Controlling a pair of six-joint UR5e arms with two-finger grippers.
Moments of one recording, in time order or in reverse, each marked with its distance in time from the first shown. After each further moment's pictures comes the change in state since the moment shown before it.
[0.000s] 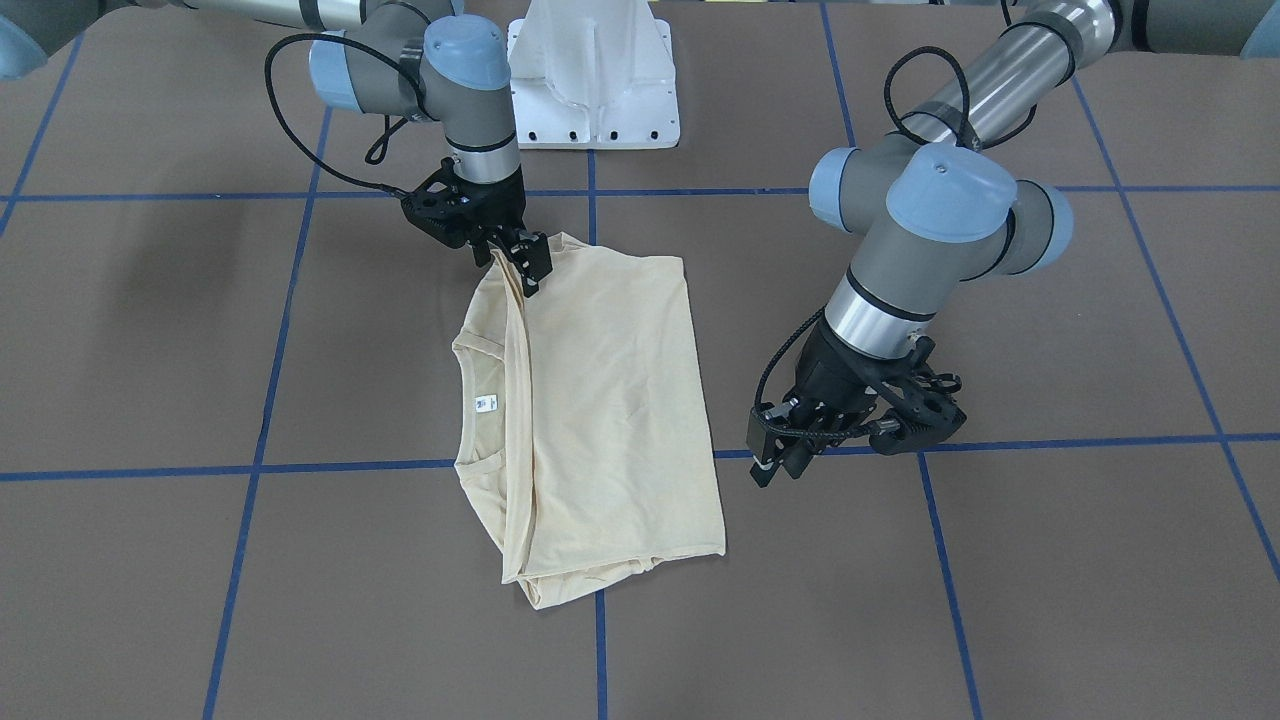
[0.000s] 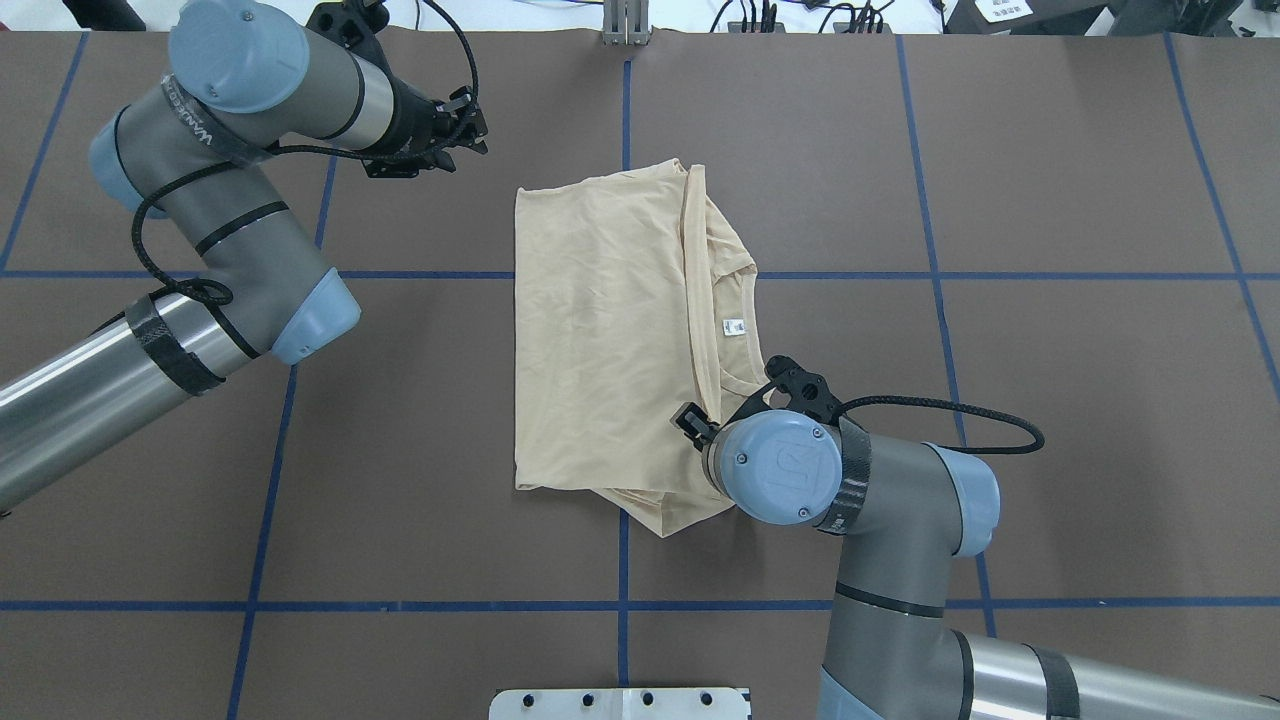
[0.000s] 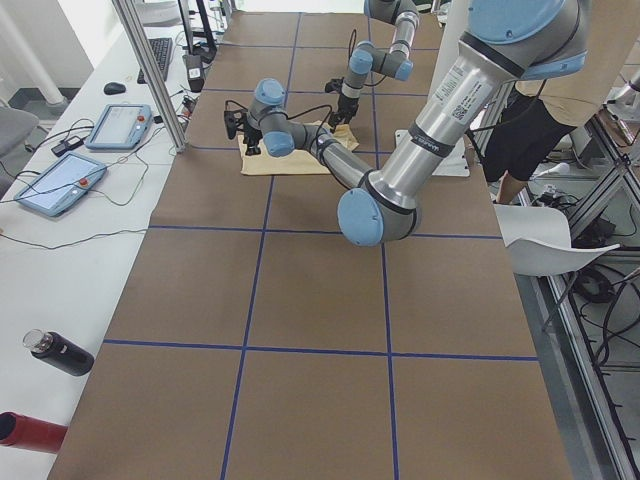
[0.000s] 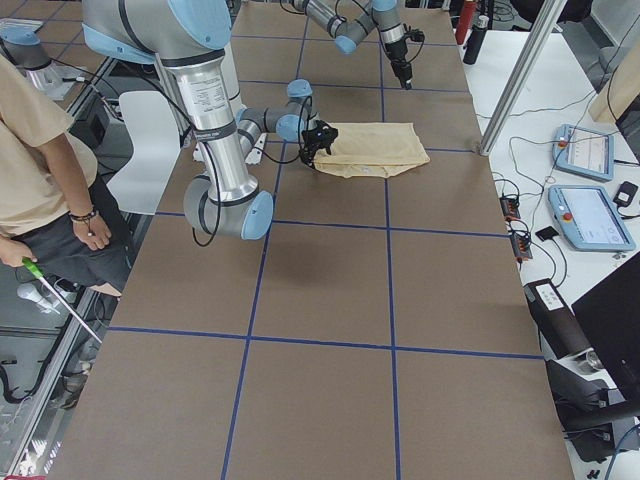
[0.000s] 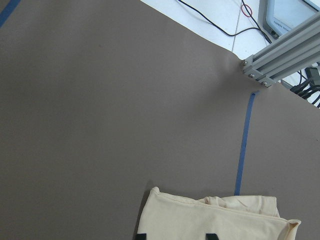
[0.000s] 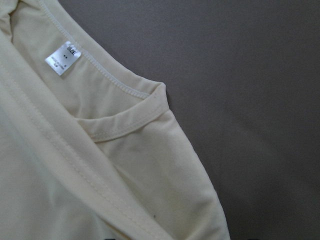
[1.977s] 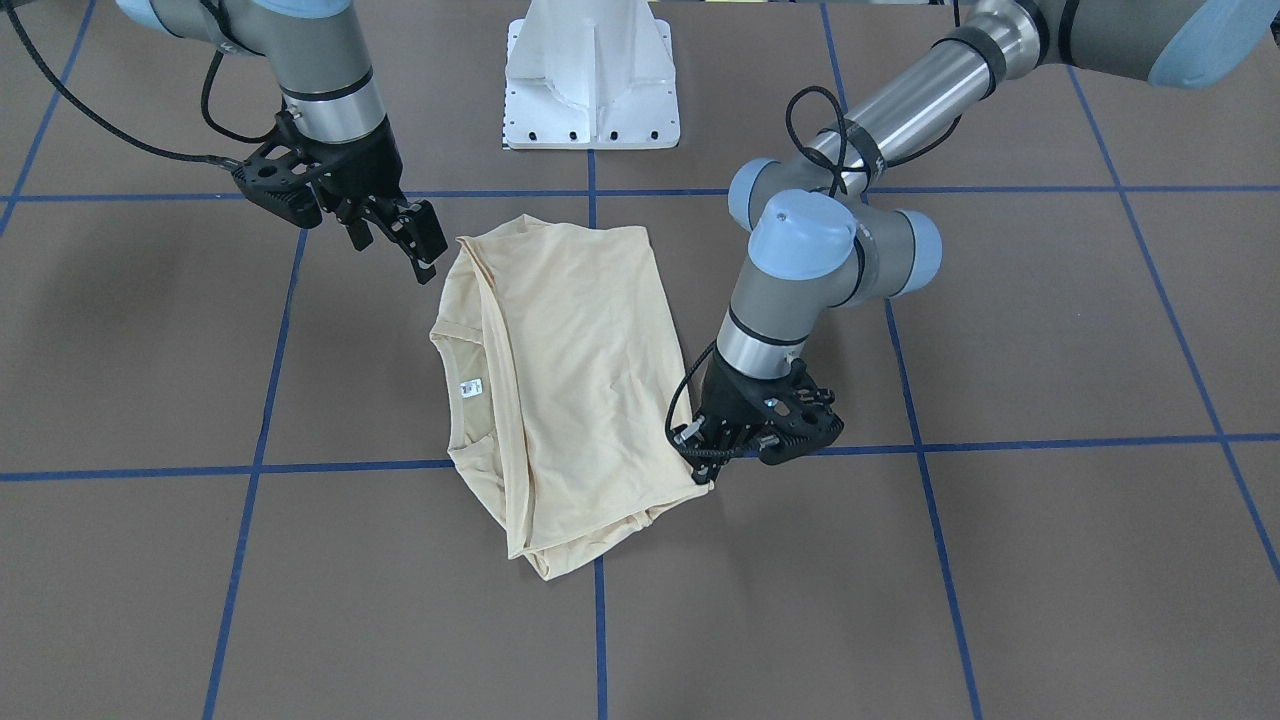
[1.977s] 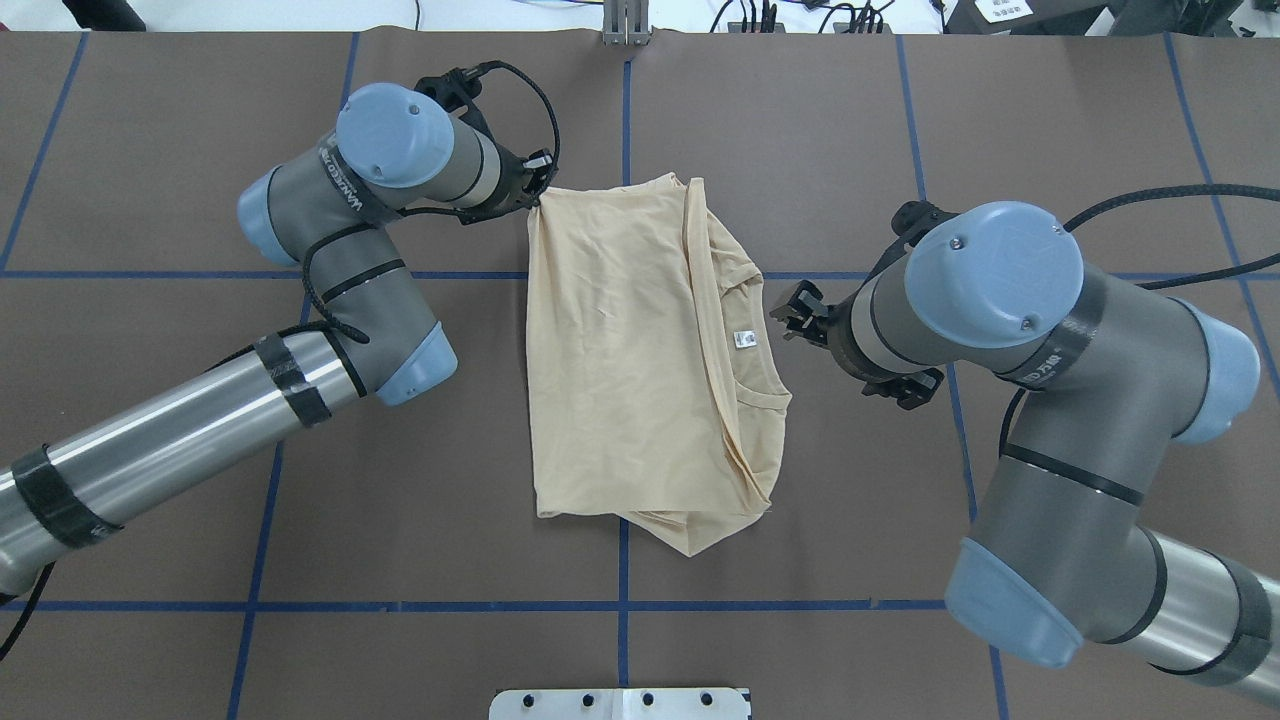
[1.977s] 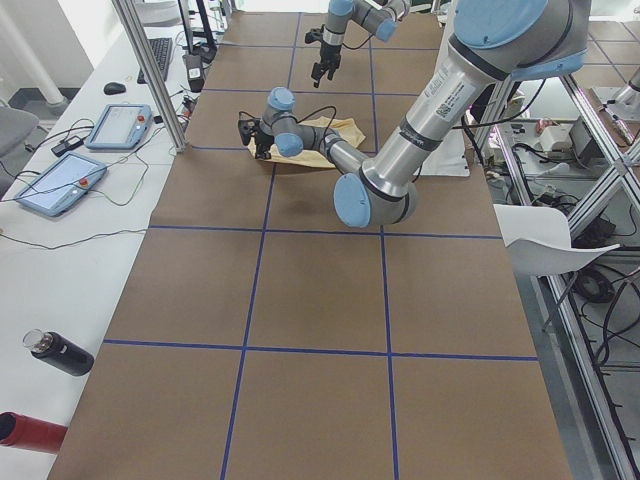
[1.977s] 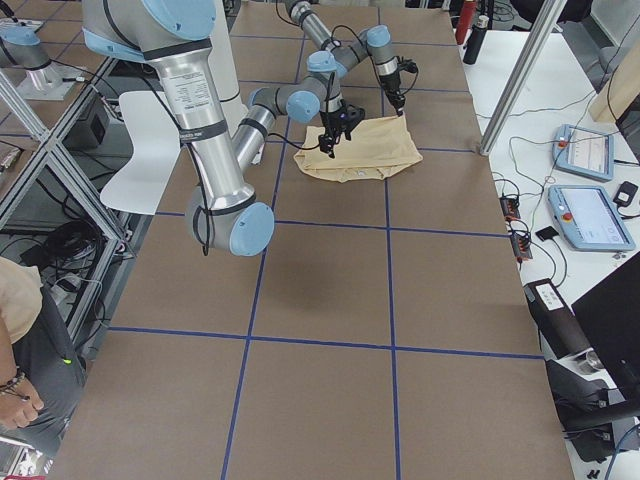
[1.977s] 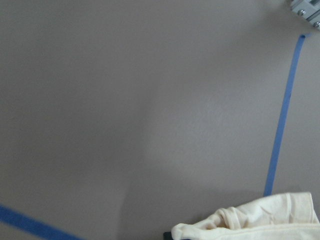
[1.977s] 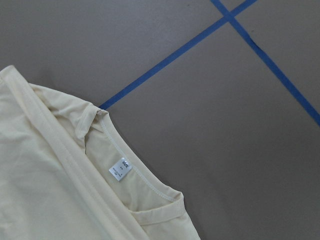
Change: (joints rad) left arm 0.109 -0.140 0.248 -0.049 0.144 -0.065; right arm 0.253 -0.069 0.278 -0.197 0.212 -0.278
